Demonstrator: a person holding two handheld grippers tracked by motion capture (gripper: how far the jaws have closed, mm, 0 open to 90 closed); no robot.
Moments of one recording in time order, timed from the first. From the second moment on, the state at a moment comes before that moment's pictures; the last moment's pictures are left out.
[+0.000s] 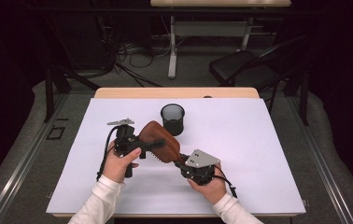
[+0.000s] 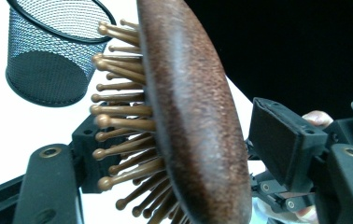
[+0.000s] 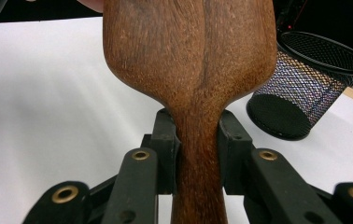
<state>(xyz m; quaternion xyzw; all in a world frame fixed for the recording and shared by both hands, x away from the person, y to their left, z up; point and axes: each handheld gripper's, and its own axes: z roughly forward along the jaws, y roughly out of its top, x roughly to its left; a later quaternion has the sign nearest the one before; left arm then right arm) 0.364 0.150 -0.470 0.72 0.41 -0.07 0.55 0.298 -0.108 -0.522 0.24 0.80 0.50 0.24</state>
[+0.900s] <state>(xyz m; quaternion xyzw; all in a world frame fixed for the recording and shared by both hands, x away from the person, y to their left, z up) 0.362 0.155 -0.473 0.69 0.45 -0.10 0.56 0.299 -0.104 -0.527 0.24 0.80 0.50 0.23</state>
